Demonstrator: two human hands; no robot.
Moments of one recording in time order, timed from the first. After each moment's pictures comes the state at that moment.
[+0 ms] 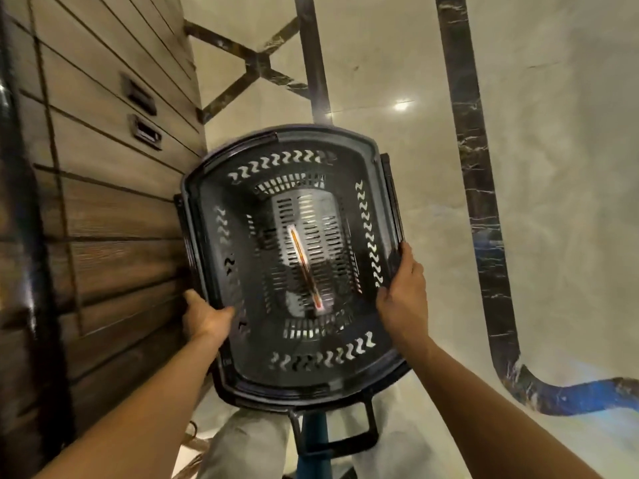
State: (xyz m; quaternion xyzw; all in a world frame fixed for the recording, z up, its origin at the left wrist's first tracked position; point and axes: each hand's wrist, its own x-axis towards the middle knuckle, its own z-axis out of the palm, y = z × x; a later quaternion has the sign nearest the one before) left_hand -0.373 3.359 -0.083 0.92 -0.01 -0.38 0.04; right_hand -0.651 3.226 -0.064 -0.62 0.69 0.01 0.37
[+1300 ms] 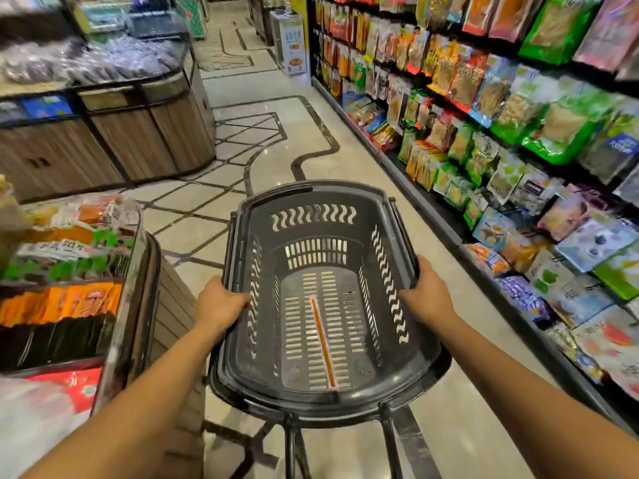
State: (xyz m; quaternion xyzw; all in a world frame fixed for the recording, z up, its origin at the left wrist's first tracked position) left_hand -0.463 3.010 0.510 0.85 -0.34 -0.25 0.32; right_hand -0.811 2.916 0.517 -0.66 0.62 -0.25 0.35
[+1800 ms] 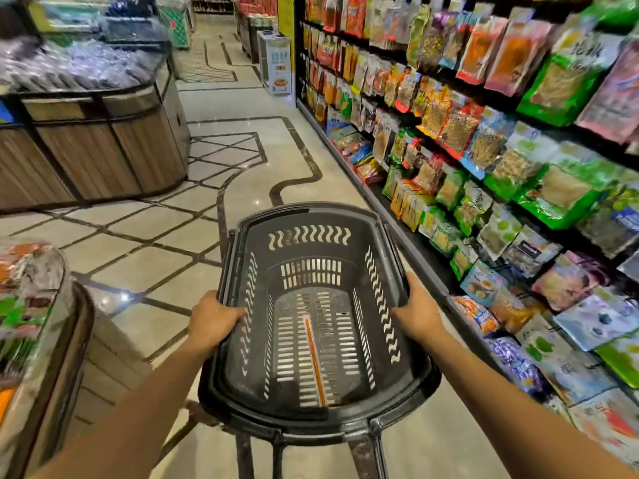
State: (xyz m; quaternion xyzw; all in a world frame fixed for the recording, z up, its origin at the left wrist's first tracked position) left_hand -0.416 2.754 0.494 0.83 -0.33 -0.30 0.32; right_hand -0.764 2.676 0.536 -0.66 0.63 -0.21 0.34
